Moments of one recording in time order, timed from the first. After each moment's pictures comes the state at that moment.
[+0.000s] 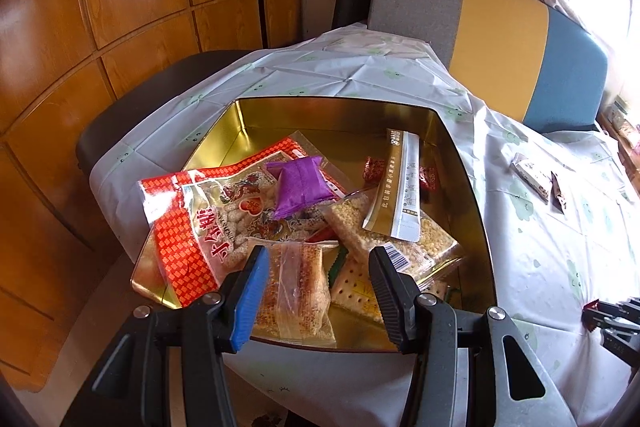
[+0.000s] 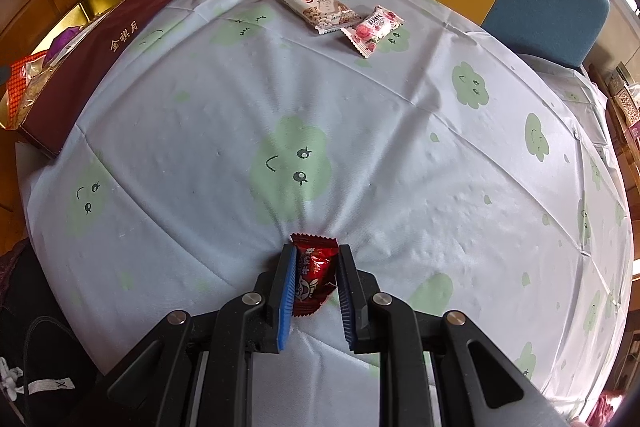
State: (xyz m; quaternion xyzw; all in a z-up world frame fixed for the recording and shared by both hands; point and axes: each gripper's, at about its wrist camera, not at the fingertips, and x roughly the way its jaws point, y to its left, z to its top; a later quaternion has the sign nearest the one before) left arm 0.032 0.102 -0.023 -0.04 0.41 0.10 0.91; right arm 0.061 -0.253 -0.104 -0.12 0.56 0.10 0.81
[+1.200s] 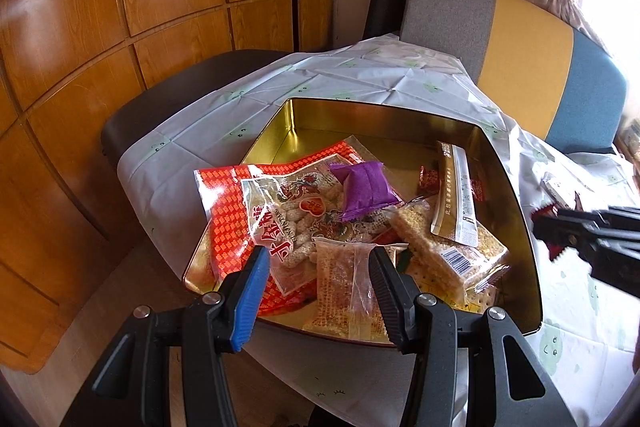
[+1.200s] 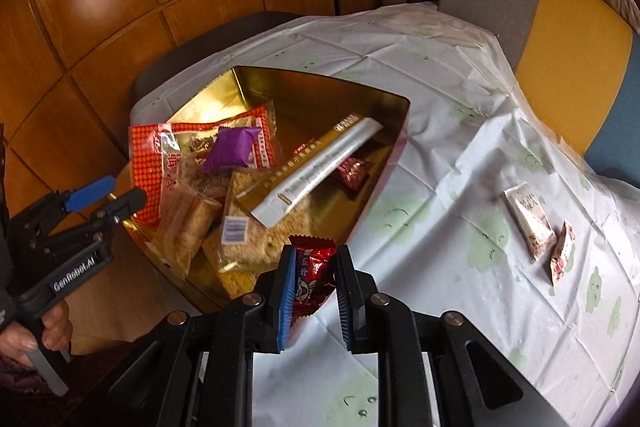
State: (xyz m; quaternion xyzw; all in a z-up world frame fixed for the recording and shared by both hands) left arm 0.018 0.148 -0.025 -0.06 0.40 0.13 0.91; right arm 0.103 -0.034 -0.016 -0.10 0.46 0.28 0.83
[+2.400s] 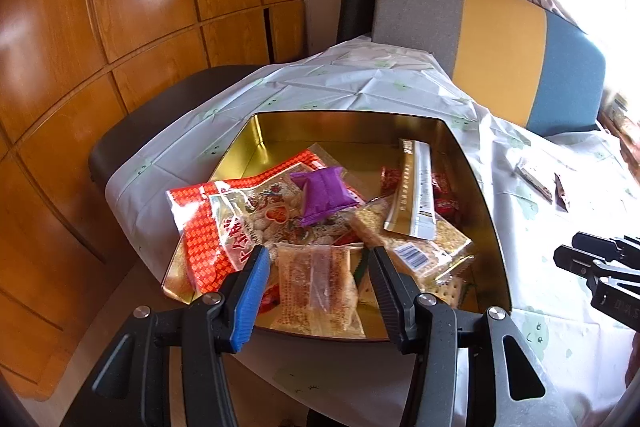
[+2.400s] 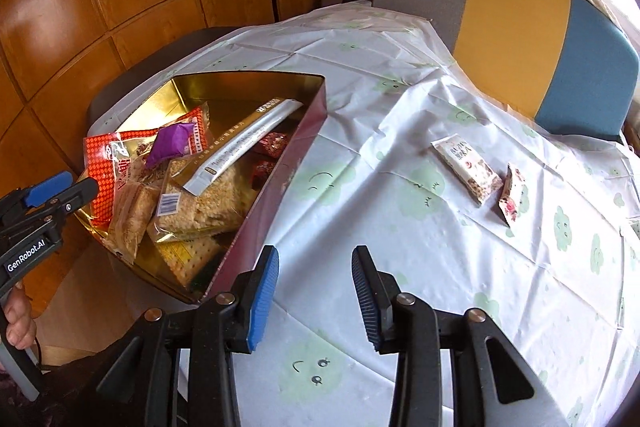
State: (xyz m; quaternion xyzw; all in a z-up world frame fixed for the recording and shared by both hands) left arm 0.017 0.111 -0.012 -0.02 0.39 0.10 0.92; right arm 0.080 -0.104 -0.030 -0.07 0.45 0.19 0.87
